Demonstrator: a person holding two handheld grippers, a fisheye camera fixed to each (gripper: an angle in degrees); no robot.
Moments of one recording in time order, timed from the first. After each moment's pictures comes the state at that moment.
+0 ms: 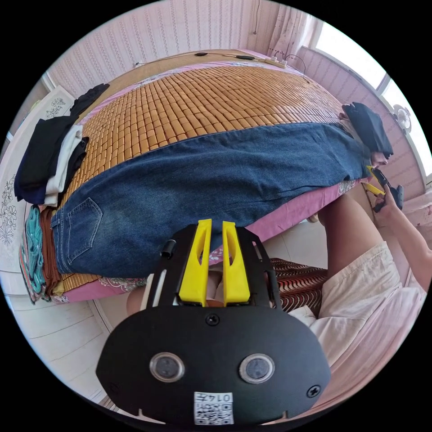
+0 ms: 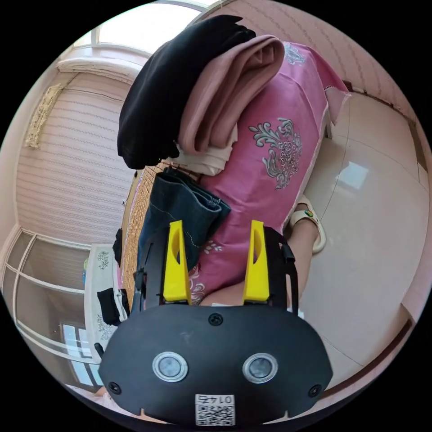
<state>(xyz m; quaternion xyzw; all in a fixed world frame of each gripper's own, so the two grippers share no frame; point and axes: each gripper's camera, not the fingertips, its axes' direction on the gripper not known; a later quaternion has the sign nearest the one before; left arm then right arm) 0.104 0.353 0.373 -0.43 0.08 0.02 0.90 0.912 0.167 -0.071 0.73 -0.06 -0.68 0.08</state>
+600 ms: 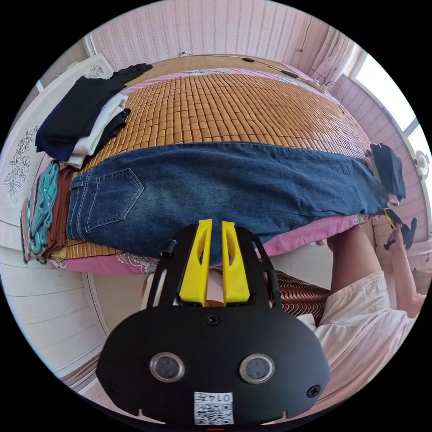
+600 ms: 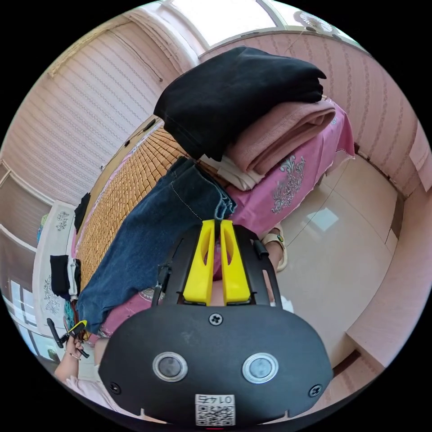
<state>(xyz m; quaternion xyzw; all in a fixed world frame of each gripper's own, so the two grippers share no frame) 0.015 0.346 0.352 -0.43 0.02 -0.07 0.90 0.931 0.186 0.016 0.82 0.05 -0.58 -0.02</state>
